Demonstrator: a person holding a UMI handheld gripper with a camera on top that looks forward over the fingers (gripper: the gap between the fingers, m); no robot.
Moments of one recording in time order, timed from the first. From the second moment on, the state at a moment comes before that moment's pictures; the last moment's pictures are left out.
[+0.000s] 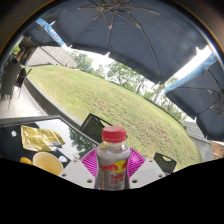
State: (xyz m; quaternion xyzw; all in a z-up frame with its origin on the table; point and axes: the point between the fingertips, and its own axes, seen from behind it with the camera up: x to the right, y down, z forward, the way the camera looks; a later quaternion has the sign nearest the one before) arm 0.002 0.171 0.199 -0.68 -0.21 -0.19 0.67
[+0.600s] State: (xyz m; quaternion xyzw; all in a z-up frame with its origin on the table) arm 0.013 0.151 0.107 -0.77 -0.07 0.03 0.64
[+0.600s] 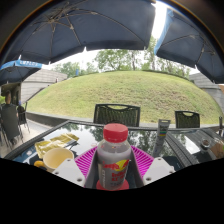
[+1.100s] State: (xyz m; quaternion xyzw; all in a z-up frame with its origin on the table) arm 0.021 -0.059 0.120 -0.79 -0.10 0.05 0.61
